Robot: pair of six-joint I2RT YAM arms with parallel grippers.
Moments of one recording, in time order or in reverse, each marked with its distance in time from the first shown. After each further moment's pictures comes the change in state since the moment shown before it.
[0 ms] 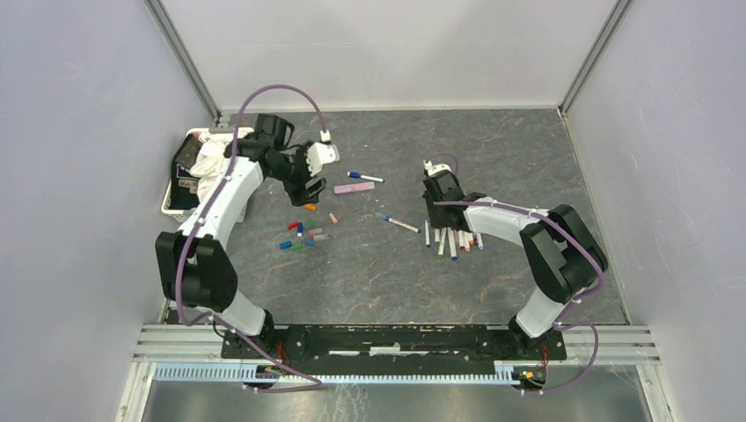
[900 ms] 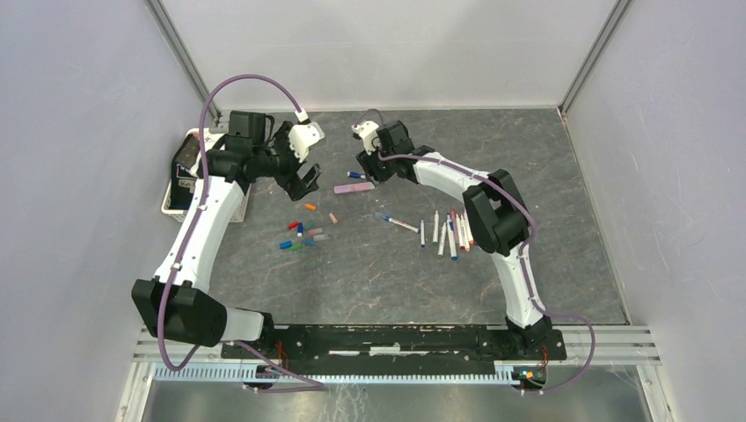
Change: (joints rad) left arm 0.014 -0.230 0.062 0.067 -0.010 -0.295; right arm 0.043 0.519 0.810 -0.040 -0.365 -0.423
